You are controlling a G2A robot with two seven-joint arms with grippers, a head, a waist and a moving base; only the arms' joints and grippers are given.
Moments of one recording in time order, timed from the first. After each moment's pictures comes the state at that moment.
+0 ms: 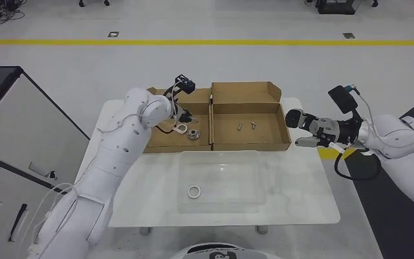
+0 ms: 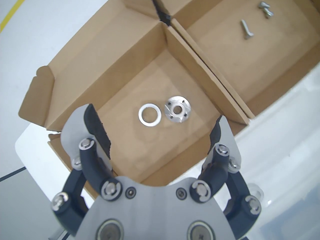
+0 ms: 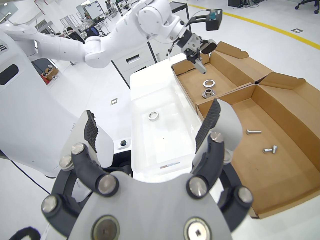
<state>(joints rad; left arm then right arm) 0.85 -1.27 -1.06 -1.37 0.98 -0.33 -1.17 -1.16 -0.49 1.12 -1.59 0.35 -1.01 0.81</state>
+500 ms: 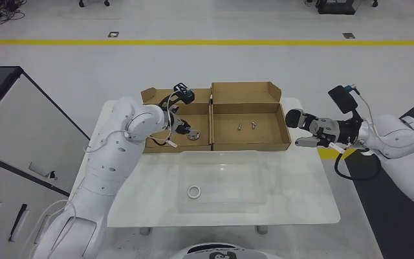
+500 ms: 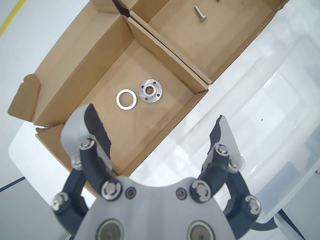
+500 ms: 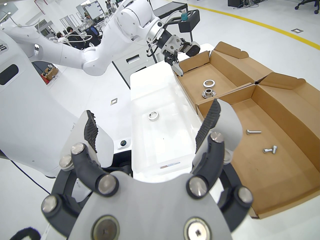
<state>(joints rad) 0.96 -1.25 -1.13 -1.54 0.94 -0.39 -1.25 -1.16 -0.49 1.12 -1.59 0.35 -1.01 0.81</state>
